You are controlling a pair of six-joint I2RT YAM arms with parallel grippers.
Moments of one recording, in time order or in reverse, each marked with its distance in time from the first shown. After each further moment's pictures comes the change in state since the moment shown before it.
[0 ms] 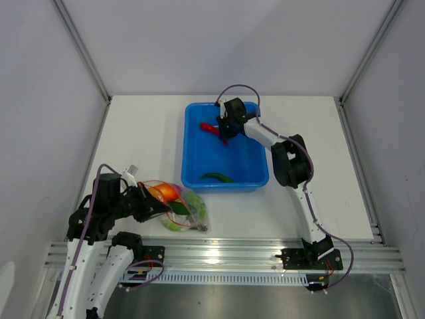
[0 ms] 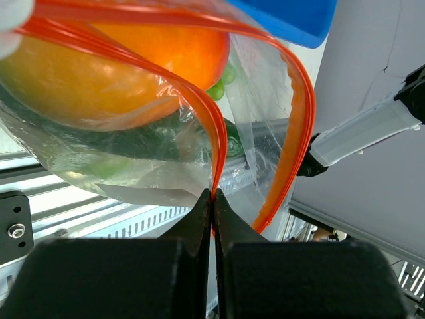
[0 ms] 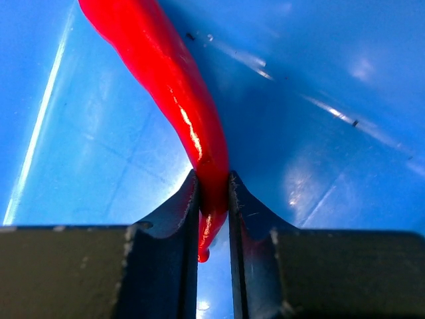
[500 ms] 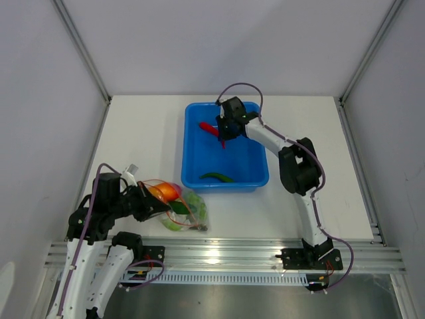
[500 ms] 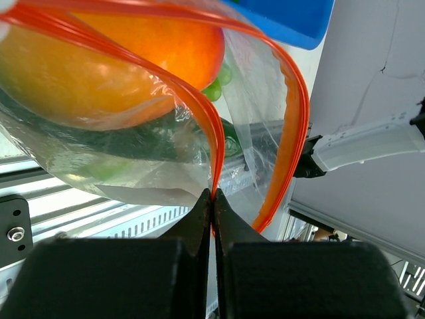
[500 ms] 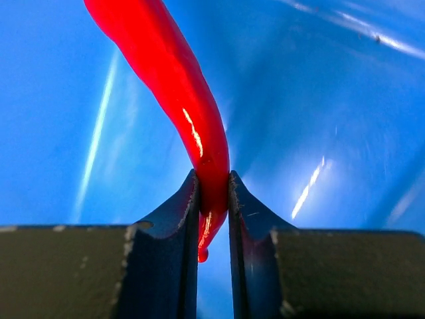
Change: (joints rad) left arm 0.000 0.001 0.002 0.012 0.001 0.001; right arm 0.050 -0.170 -0.126 -0.061 0.061 0.146
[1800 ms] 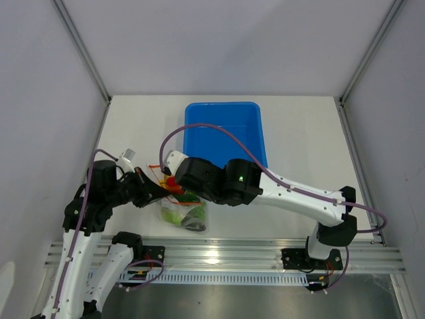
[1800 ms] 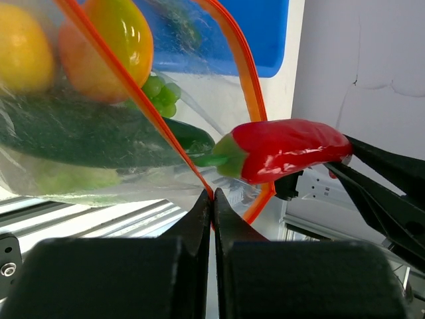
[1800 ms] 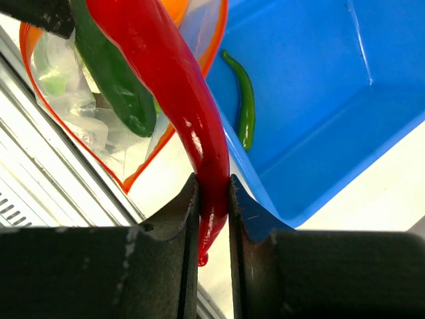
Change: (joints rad) left arm 0.000 0.105 0.124 0.094 -0.008 0.009; right arm 0.809 -0.562 0.053 -0.675 0.569 -0.202
